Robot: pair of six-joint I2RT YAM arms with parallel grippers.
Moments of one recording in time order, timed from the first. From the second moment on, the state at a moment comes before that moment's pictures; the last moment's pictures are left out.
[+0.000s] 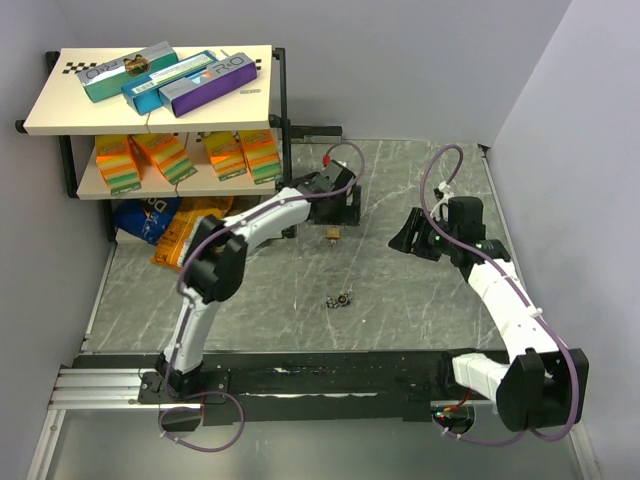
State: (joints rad) left arm -0.72 2.22 1.91 -0.62 -0.11 -0.59; right arm 0.08 1.11 0.84 -0.48 -0.40 0.41
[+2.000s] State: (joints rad) left arm -1.00 1.91 1.26 -0.41 0.06 -0.13; right arm -0.04 1.17 0.83 -0.45 -0.30 0.41
